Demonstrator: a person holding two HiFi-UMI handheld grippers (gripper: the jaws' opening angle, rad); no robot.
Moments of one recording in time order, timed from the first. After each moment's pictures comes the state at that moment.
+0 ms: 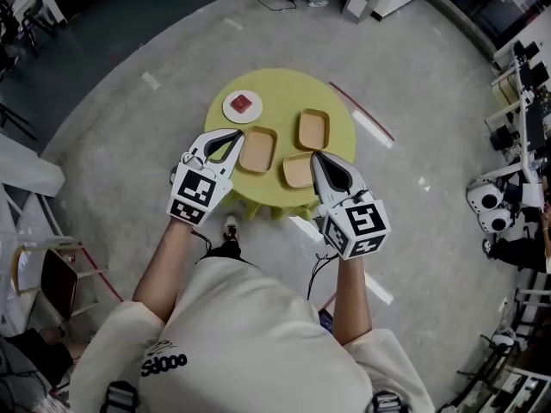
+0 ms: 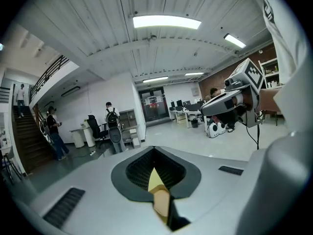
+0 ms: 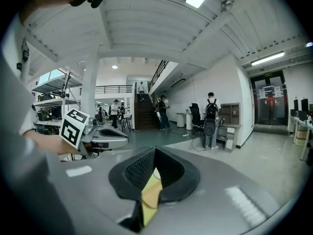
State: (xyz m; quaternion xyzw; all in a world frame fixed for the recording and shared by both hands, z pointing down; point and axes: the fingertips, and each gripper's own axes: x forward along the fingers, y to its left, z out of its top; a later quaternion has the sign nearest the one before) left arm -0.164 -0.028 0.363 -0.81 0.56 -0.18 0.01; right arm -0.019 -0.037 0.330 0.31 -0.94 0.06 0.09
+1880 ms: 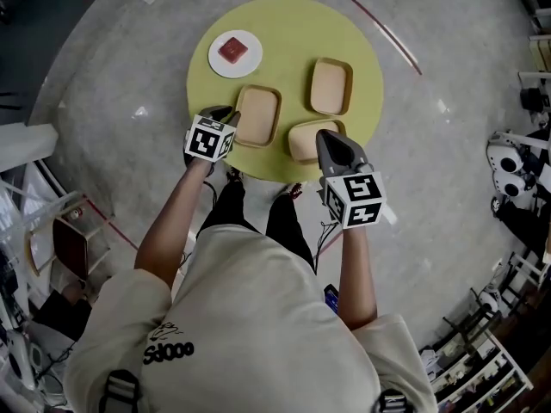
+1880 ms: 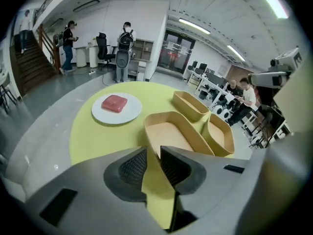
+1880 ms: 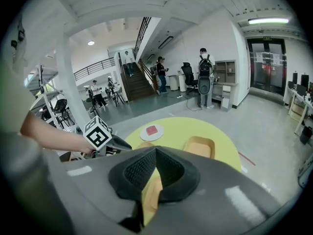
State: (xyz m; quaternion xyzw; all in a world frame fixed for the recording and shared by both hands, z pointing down) left arm -0.212 -0.105 0.686 -0.71 0.52 -0.31 -0.37; right arm -0.019 -0.134 0.520 0.31 -0.89 0.21 0.26
